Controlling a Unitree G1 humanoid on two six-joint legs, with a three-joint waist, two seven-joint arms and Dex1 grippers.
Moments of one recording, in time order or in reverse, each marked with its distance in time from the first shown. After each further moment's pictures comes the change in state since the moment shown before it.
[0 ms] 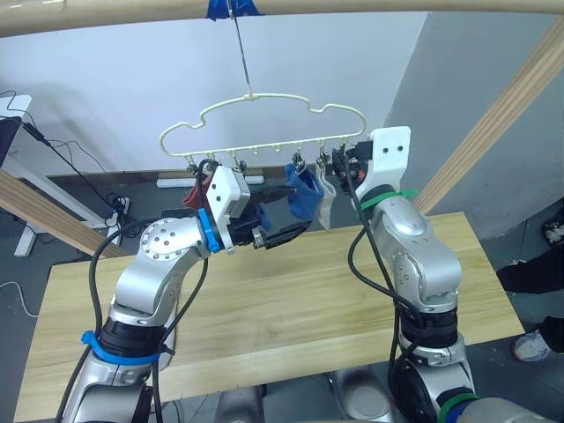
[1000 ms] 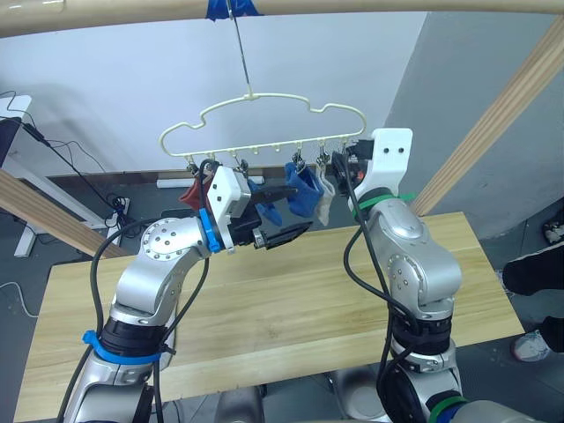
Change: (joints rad) left arm -0.002 -0.006 -0.001 0.004 0.004 -0.004 -0.004; right arm 0.022 0.075 -0.003 -0.086 0.005 0.113 -0.076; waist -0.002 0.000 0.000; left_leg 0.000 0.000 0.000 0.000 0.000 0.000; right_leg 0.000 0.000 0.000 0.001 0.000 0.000
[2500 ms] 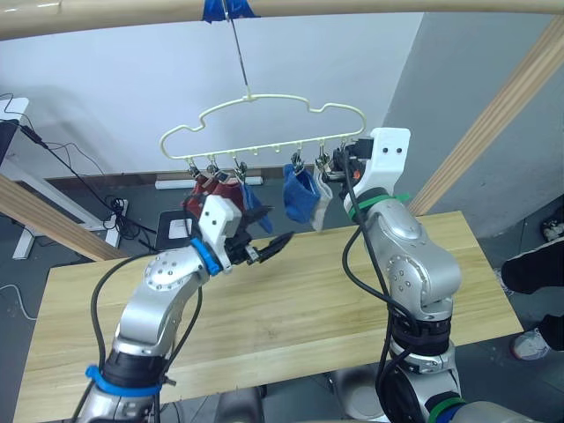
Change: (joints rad) left arm 0.259 -0.101 0.083 -0.009 0.121 0.000 0.309; right arm 0.000 0.001 -0.001 -0.001 0.082 -0.031 0.011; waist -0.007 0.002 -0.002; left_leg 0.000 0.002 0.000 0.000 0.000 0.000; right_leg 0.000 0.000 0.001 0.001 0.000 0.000
